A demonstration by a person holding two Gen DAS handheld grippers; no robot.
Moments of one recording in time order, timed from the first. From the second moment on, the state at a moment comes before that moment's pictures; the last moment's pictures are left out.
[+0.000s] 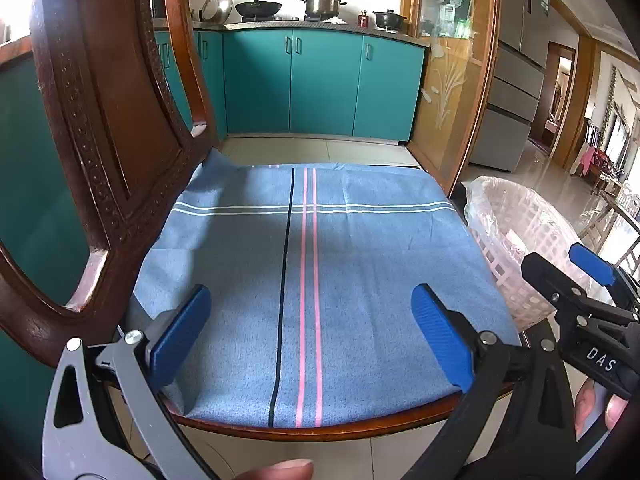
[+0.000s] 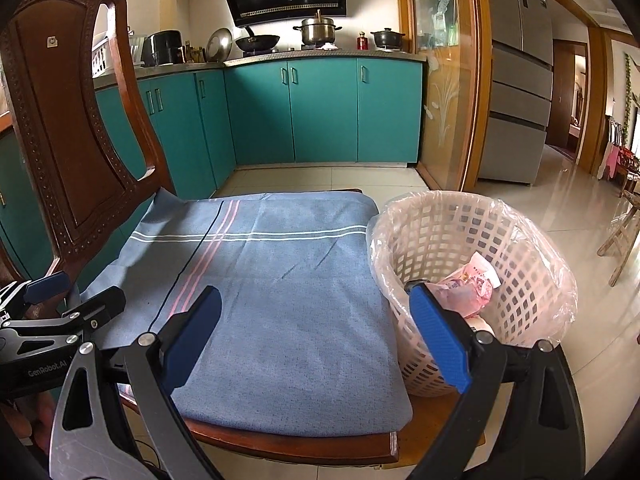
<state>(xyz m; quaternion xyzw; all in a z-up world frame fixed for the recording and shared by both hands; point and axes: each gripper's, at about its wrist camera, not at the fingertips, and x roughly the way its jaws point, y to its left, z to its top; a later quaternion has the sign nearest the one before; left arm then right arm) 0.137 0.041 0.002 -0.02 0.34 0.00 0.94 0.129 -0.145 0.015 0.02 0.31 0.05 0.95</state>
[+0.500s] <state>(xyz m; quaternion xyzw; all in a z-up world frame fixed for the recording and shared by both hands) 0.136 0.039 0.002 -0.02 0.34 0.00 0.94 0.129 -0.147 0.015 0.02 0.31 0.05 0.95</state>
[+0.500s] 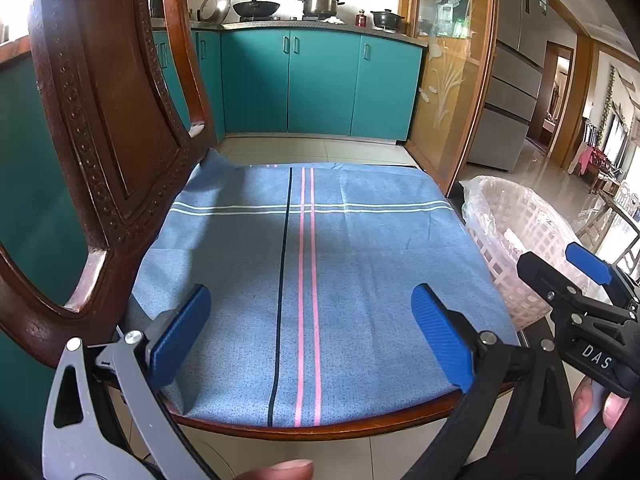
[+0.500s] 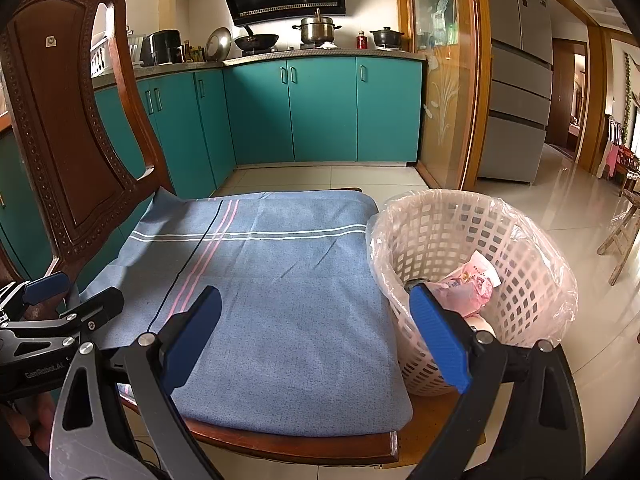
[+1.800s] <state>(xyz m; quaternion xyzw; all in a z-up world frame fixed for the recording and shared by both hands) 0.134 0.036 0.002 -0.02 0.34 -0.01 0.94 0.129 -0.146 0.013 0.02 0.32 0.05 0.95</state>
